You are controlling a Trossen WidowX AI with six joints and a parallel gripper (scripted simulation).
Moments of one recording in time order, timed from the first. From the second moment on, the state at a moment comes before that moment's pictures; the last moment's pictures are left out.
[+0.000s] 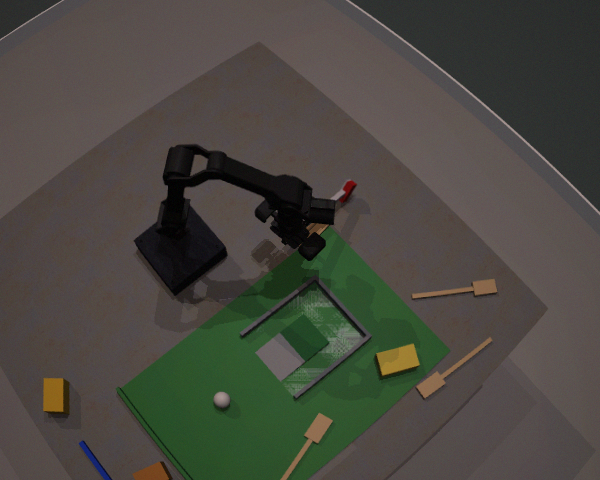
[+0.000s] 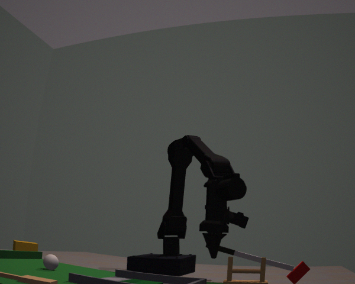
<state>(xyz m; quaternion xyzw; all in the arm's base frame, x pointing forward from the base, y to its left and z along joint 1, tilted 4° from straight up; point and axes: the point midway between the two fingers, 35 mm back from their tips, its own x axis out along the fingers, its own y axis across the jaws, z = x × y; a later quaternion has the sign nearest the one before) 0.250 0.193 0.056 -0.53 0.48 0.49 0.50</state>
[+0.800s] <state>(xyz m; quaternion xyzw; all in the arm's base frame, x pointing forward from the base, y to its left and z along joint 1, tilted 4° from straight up) 0.253 0.186 0.143 -0.52 0.49 0.48 0.51</state>
